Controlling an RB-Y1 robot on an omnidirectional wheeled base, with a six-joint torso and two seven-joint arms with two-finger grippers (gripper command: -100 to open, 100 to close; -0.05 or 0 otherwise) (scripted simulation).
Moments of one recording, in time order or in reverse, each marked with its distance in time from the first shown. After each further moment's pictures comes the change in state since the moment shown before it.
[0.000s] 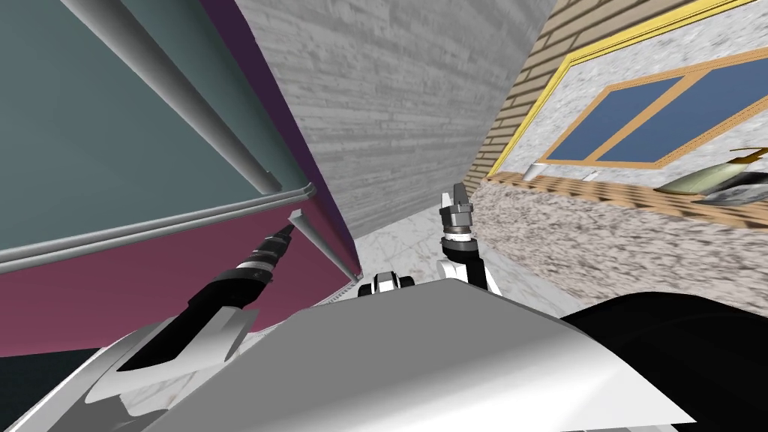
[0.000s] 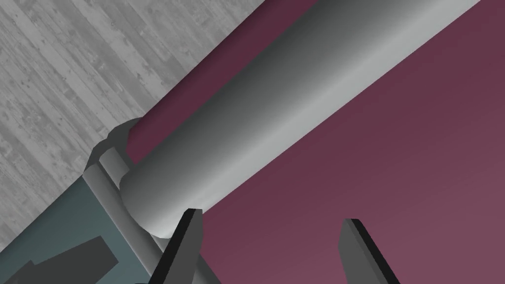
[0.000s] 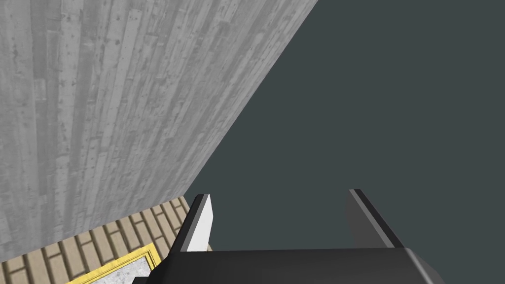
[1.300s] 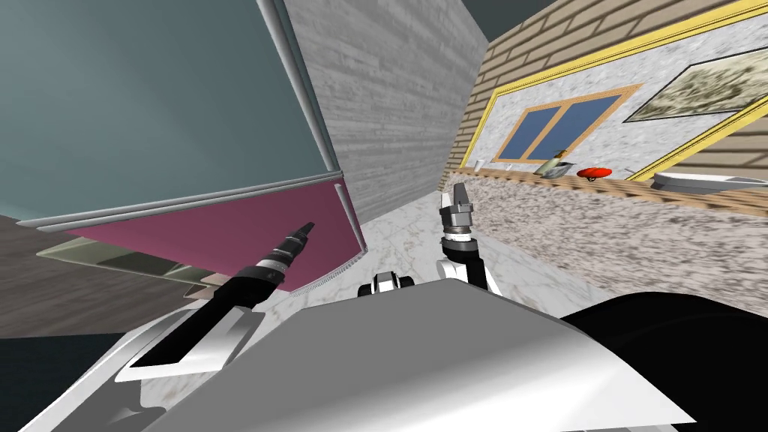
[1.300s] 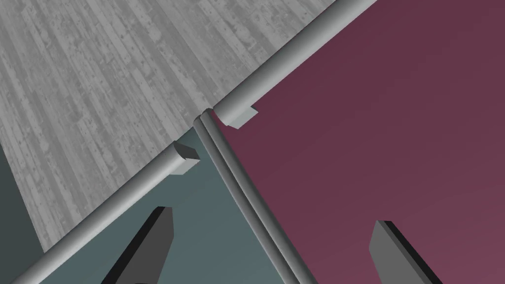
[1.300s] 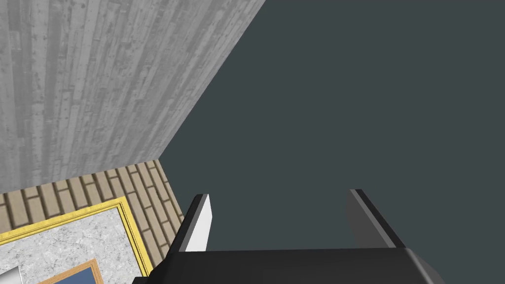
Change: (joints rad) left arm 0.012 0.137 -0.102 0.001 0.074 -0.113 -0.014; right arm 0.000 0.000 0.000 0.000 0.000 0.000 0.000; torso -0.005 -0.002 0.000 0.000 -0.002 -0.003
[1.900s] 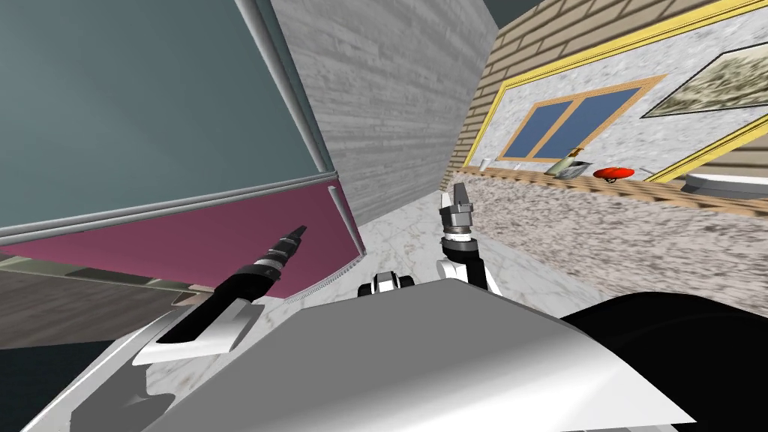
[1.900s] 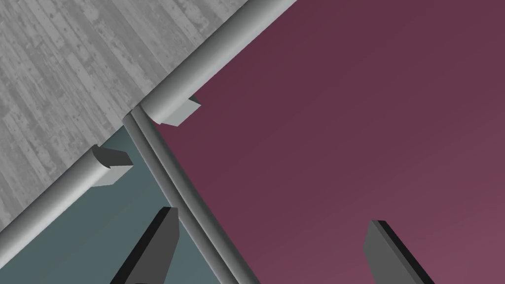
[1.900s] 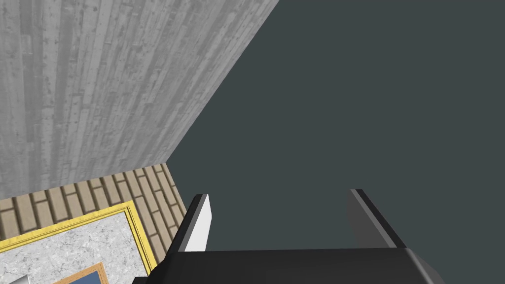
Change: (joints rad) left arm -0.035 -0.005 0.039 0.129 0.009 0.019 0.013; right arm 0.000 0.000 0.000 0.000 0.000 0.000 0.000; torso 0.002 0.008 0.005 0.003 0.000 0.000
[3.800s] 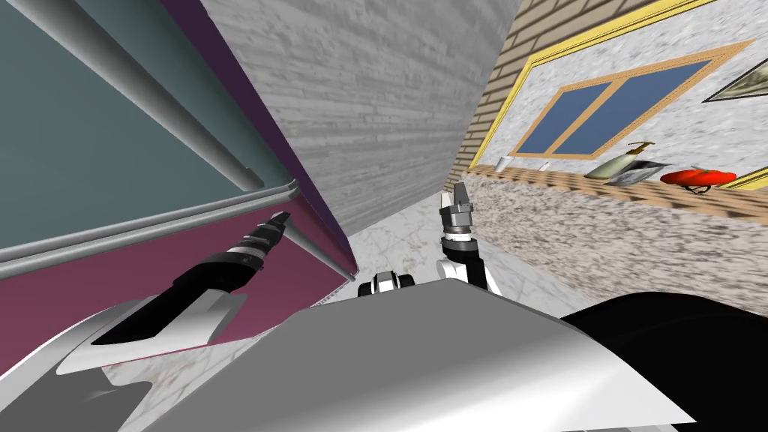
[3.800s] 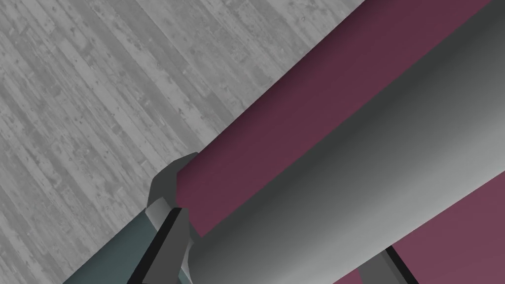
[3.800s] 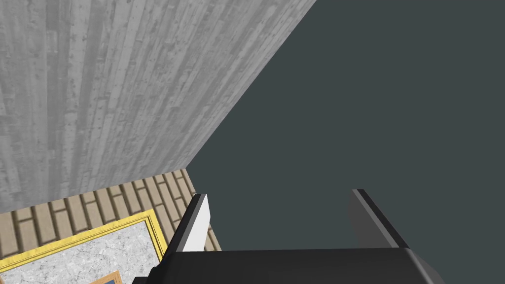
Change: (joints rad) left arm -0.085 0.030 0.148 -0.087 0.035 0.147 0.039; right arm -0.001 0.000 0.000 0.000 0.000 0.000 0.000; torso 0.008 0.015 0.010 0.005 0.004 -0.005
